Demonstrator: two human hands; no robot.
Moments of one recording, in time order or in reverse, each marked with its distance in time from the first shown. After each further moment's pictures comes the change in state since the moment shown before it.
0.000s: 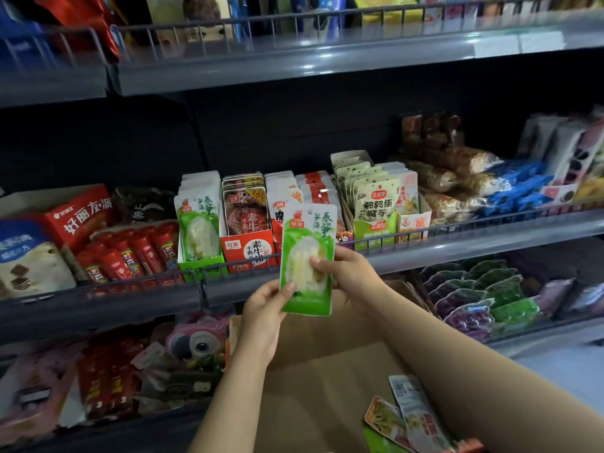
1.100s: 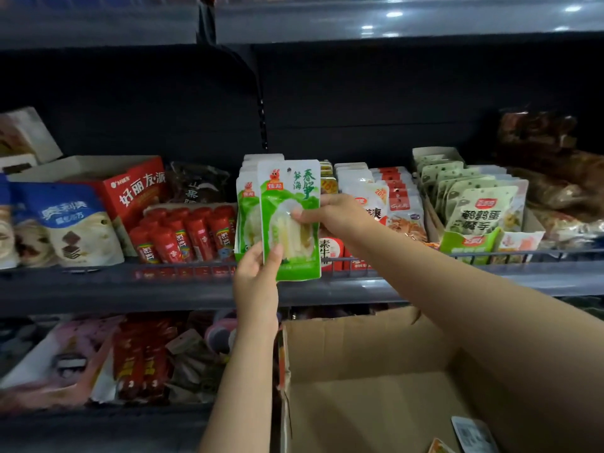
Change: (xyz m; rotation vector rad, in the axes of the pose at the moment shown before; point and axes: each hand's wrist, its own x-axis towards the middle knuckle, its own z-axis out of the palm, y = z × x) left_hand 0.055 0.048 -0.078 0.075 0.411 0.245; right_hand 0.099 -0.047 0.122 -0.298 -0.207 -0.091
